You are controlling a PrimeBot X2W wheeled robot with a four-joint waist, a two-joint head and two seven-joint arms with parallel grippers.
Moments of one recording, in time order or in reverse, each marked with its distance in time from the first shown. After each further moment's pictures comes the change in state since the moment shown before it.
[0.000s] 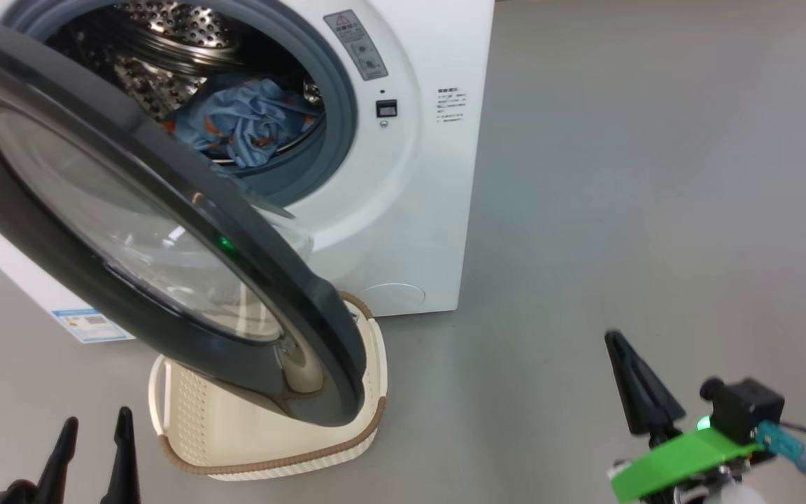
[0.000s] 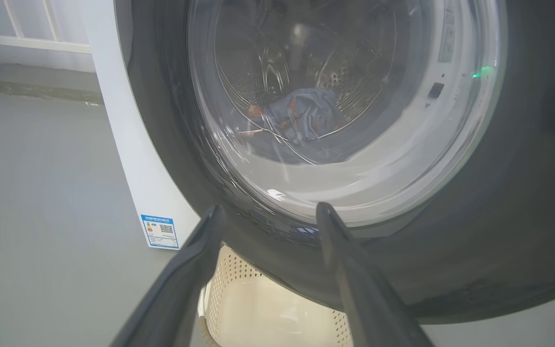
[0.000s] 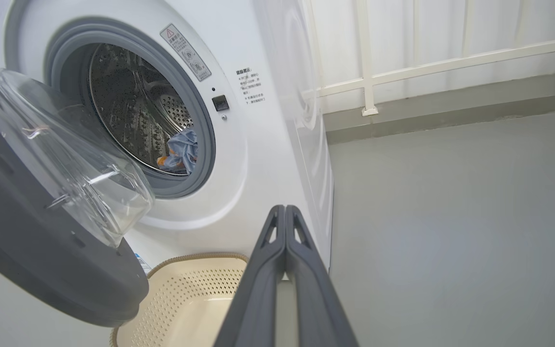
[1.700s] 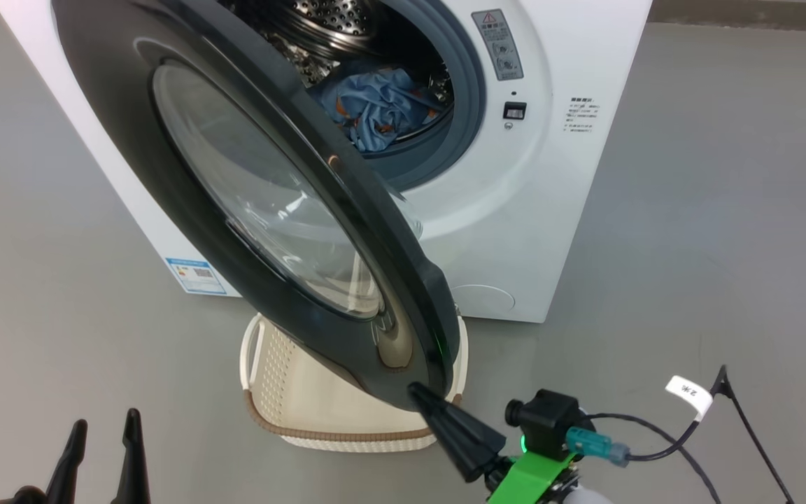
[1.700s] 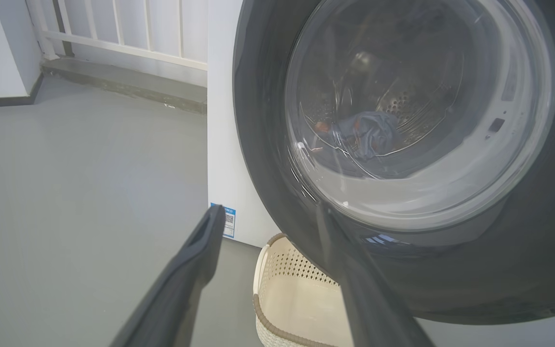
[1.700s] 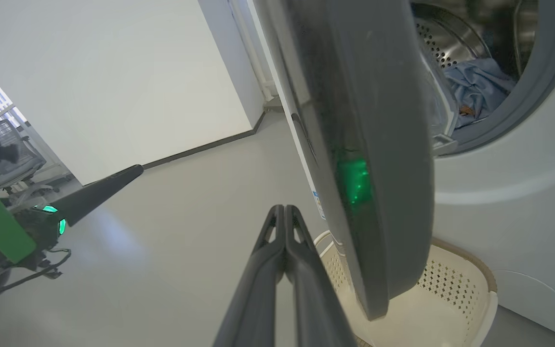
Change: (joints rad) left arm 0.023 -0.040 0.007 -0.040 -0.002 0.000 0.000; right arm -0.179 0.024 0.542 0.112 0.125 0.000 0.000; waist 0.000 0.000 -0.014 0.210
